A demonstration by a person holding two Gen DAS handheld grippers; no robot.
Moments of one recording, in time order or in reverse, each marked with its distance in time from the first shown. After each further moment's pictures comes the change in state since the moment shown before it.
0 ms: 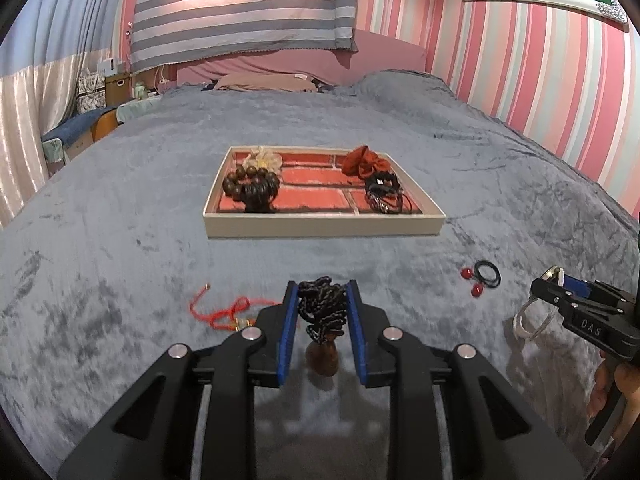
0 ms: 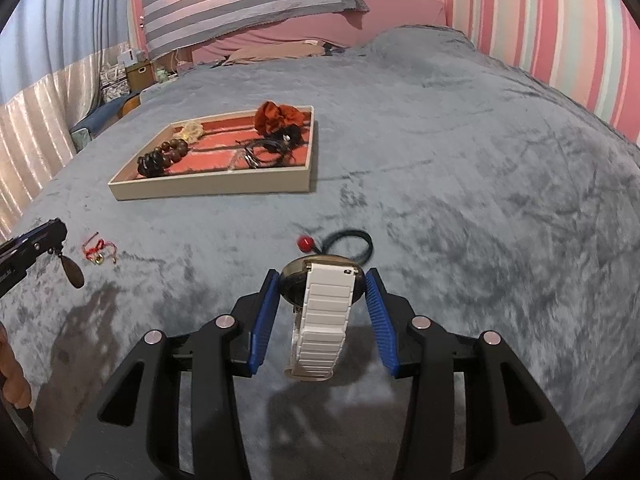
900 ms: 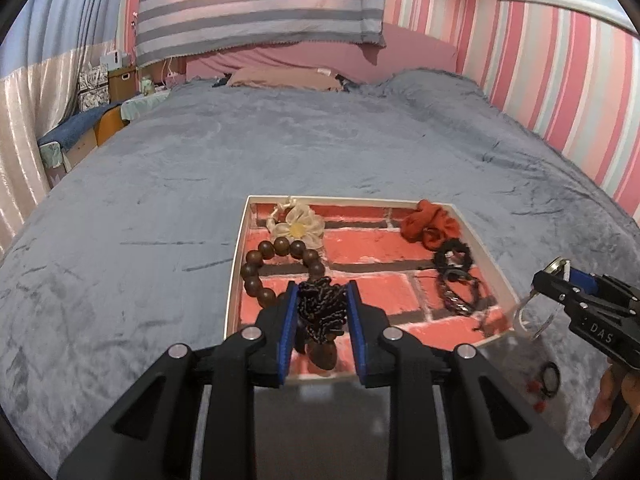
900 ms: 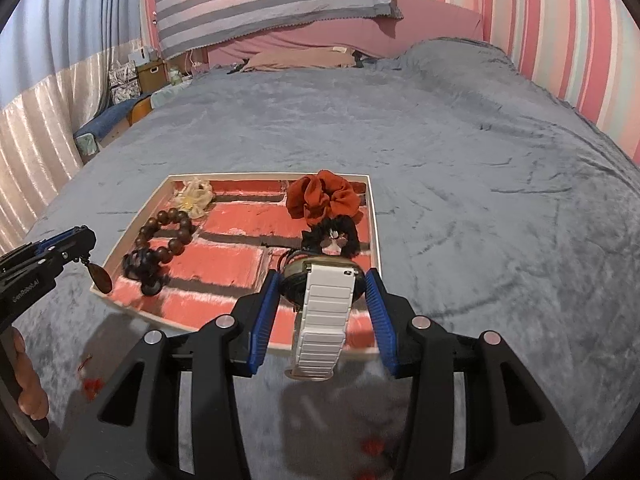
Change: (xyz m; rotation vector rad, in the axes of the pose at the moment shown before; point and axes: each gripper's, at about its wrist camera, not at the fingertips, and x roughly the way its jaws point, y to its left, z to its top) left arm 0.125 0.066 0.121 -0.028 0.055 0.053; right arm 0.119 0.056 0.152 -0.049 0.007 0.048
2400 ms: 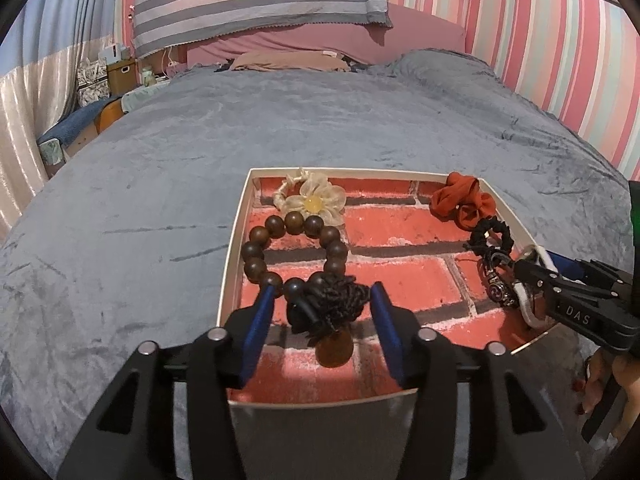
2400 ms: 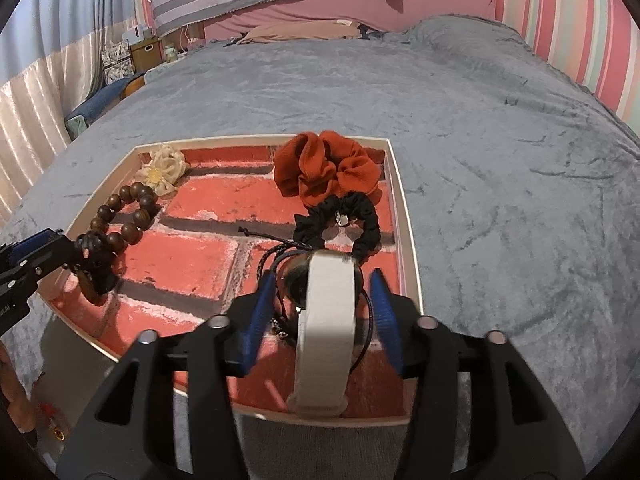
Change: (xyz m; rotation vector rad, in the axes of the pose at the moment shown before) left arm 0.044 0.013 -0.014 0.019 0.031 0.031; right arm 0.085 0.003 -0.006 -0.013 0.061 0.008
